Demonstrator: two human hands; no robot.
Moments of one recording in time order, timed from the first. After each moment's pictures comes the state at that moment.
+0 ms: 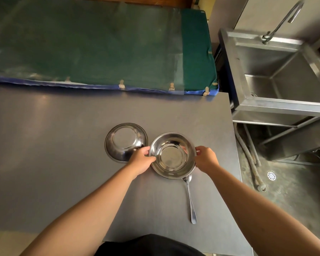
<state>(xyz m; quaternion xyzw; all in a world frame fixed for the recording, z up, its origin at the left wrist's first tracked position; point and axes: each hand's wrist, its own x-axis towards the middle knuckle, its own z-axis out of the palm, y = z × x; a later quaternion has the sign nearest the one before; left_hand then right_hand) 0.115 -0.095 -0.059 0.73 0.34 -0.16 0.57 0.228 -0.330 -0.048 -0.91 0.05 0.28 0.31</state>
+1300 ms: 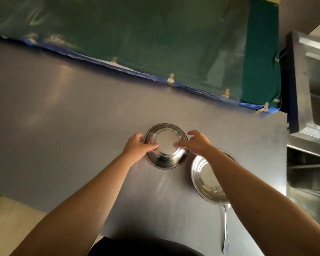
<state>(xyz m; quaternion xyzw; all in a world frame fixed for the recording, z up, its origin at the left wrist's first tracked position) 0.095 0.069 -0.074 0.69 0.46 -0.10 0.55 0.262 -0.111 -0.059 -0.87 -0.08 0.41 0.24</state>
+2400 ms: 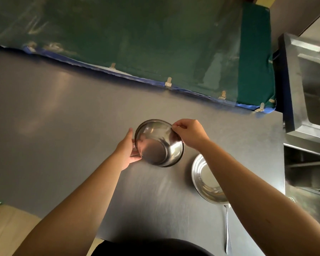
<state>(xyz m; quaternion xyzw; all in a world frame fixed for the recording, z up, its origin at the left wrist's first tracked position) 0.088 0.095 -0.057 0.38 0.57 -0.06 0.73 0.245 -0.072 0.006 -0.87 -0.17 0.29 0.36</state>
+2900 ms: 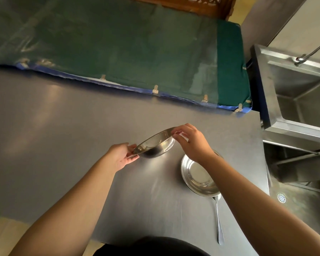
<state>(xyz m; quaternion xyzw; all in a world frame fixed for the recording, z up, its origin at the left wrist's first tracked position) 0.080 0.077 -0.029 0.35 0.55 -0.02 0.76 0.214 -0.141 0.037 -0.86 -0.34 0.16 0.36</state>
